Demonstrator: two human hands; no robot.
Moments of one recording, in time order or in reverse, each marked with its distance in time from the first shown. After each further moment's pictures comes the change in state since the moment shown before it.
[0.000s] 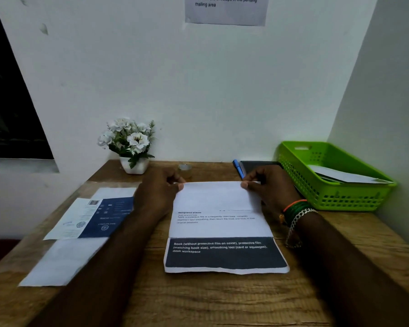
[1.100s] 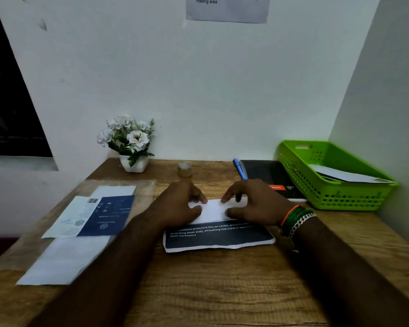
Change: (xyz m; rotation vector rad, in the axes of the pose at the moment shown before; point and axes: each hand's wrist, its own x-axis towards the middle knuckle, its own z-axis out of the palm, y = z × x) left_hand -0.014 0.010 0.014 0.124 -0.421 0.278; right_hand -0.026 -0.037 0.004 -0.287 -0.451 -0.232
